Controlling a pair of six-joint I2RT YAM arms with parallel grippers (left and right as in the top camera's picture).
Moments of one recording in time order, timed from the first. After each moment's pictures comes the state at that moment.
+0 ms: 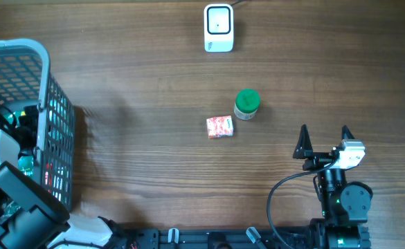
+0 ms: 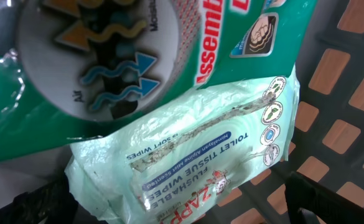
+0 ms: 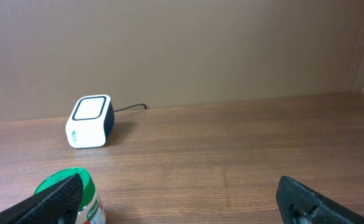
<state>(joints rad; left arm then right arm) 0.75 1.70 1.01 -0.57 0.45 -0.97 -0.01 0.02 0.01 0.00 -0.01 0.09</state>
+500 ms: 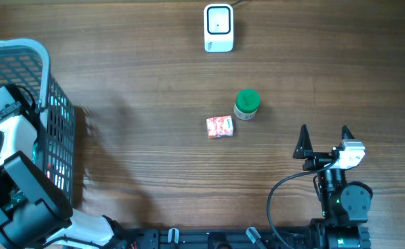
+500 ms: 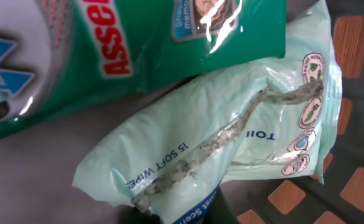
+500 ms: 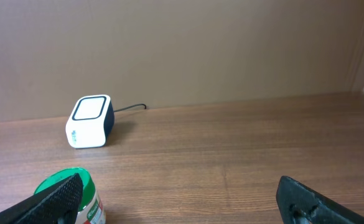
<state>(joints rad) 0.58 1.73 1.03 -0.53 0.18 -0.91 -0.01 0.02 0.01 0.00 -0.01 0.09</state>
